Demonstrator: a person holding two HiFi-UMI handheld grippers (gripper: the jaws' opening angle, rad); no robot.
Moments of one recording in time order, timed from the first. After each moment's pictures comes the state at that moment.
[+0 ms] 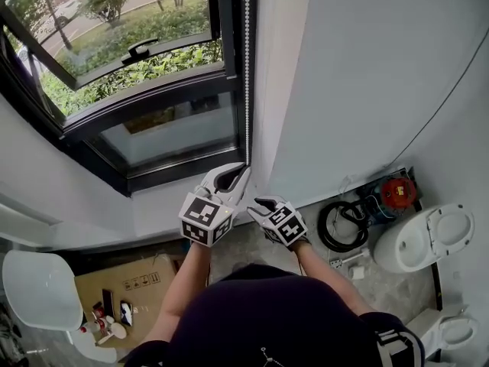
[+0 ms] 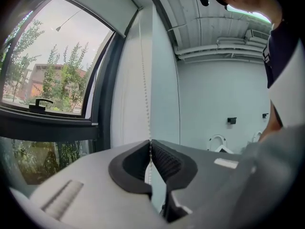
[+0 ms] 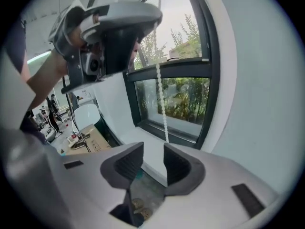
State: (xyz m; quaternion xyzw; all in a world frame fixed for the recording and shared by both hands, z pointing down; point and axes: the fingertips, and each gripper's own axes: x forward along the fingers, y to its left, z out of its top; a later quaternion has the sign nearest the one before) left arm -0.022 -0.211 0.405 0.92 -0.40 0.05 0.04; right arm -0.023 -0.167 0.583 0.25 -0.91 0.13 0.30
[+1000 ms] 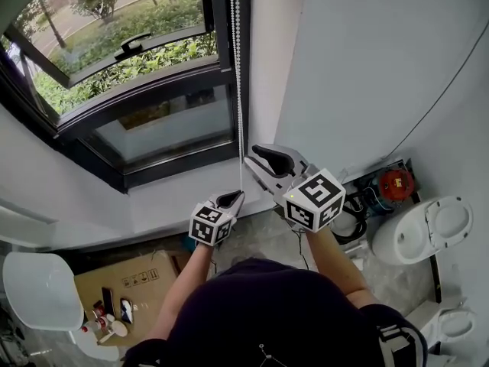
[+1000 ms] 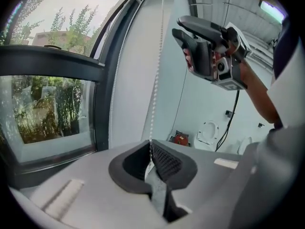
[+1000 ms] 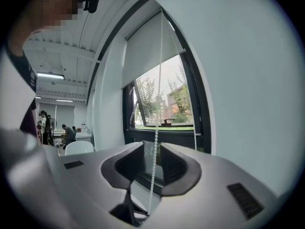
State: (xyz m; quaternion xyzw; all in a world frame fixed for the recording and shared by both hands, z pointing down) left arm -0.026 -0.185 0.577 0.89 -0.37 0.16 0.20; right arm -0.015 -0.202 0.348 0.28 -0.96 0.04 0.04
